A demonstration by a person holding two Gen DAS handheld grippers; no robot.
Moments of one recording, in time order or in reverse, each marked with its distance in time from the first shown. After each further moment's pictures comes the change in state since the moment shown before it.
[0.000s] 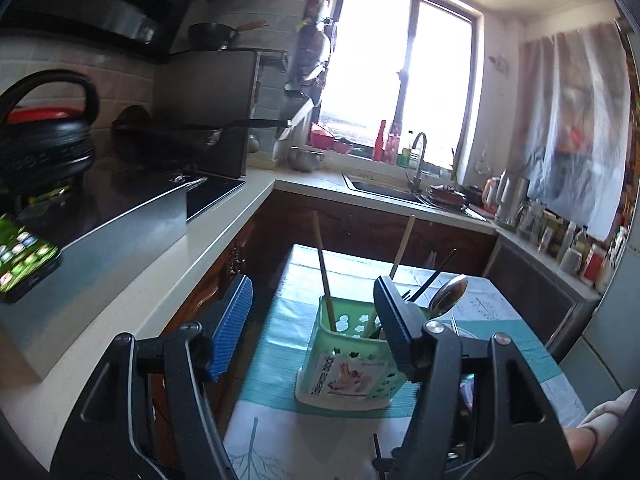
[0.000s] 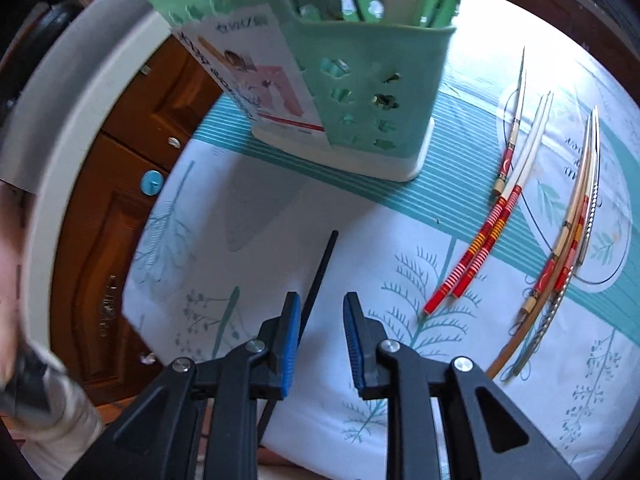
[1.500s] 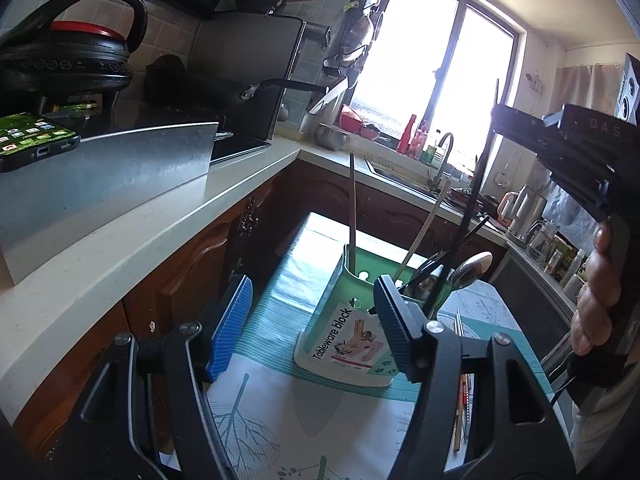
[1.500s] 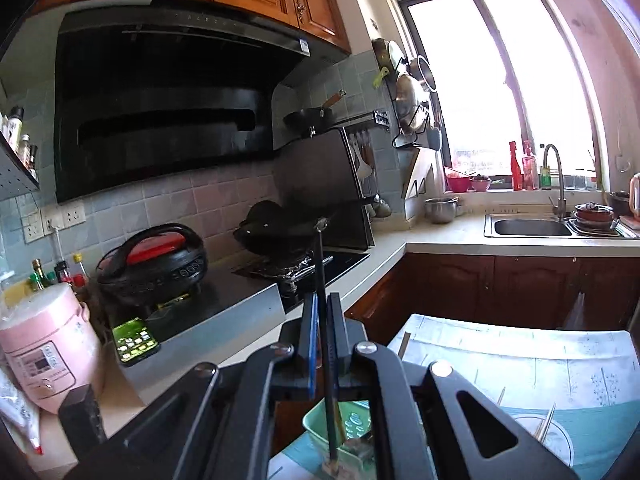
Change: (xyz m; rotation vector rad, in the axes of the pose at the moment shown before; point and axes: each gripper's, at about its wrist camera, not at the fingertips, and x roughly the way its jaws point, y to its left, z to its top) left arm 0.016 0.017 -0.053 -0.160 0.060 0.051; right arm -0.218 0.030 0.023 -0.197 -1.096 0.145
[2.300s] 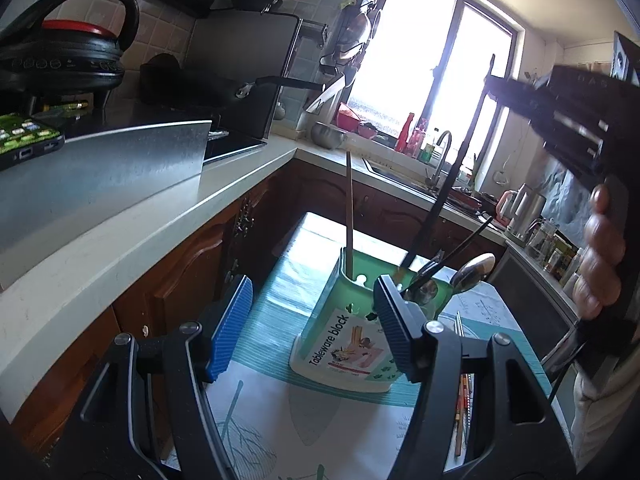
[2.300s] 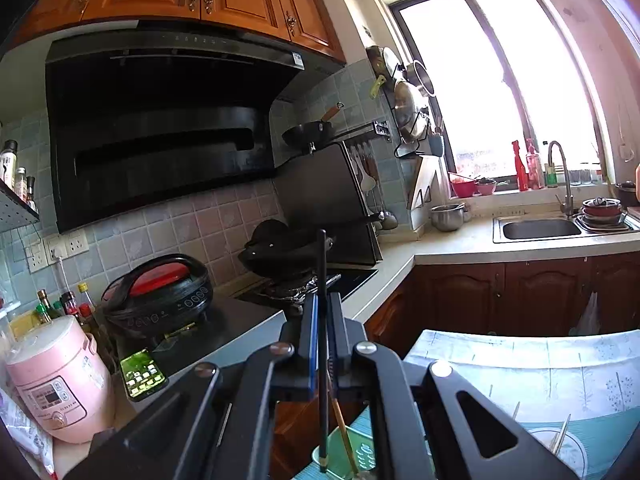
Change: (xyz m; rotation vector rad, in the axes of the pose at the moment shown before) left arm 0.012 -0.004 0.001 0.005 -0.002 0.000; right arm 0.014 -0.009 0.022 0.057 -0.045 0.035
